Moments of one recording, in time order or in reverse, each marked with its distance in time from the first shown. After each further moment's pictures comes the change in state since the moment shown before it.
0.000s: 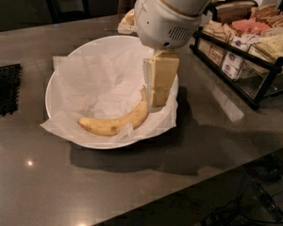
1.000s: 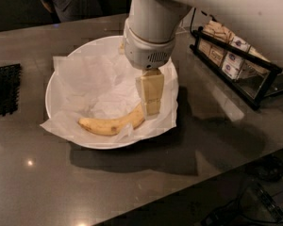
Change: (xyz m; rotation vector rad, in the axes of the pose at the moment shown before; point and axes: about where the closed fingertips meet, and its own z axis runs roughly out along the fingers) arm 0.027 -0.012 0.068 -0.067 0.171 -0.016
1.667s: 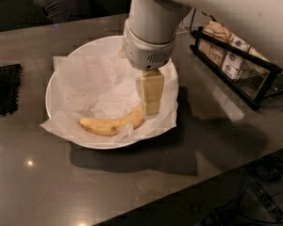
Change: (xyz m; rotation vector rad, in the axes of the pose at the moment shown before) arm 0.001 0.001 0.001 -0.002 0.004 -0.001
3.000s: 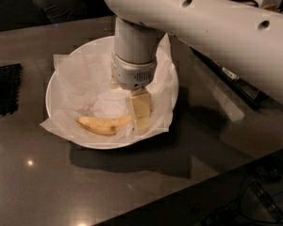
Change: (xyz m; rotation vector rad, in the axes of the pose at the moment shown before) arm -0.015 0.022 0.058 -0.208 -0.030 -0.068
